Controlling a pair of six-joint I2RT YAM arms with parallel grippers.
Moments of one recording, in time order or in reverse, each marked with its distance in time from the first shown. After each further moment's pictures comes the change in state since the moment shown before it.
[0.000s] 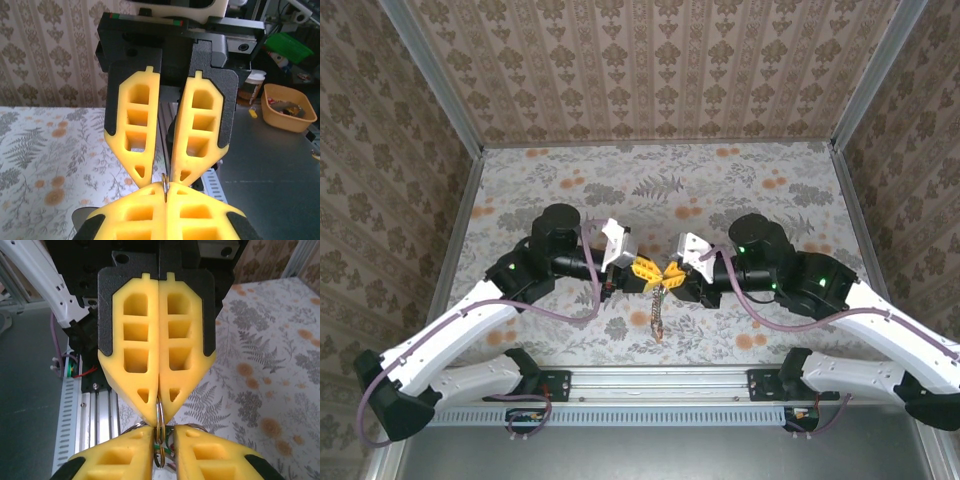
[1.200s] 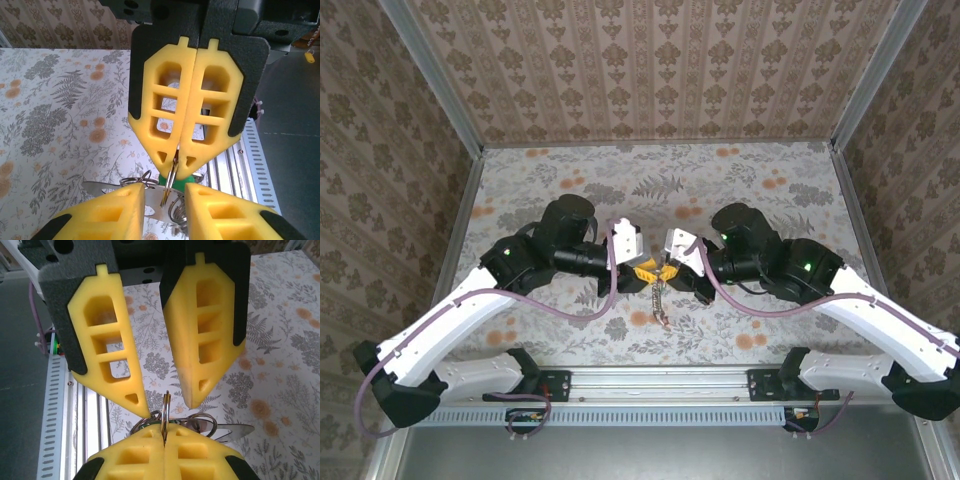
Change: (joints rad) left arm -0.047 0.092 0.244 -0.469 -0.290 0.244; right arm -0.031 0.118 0.107 -0.141 0.019 -0.085
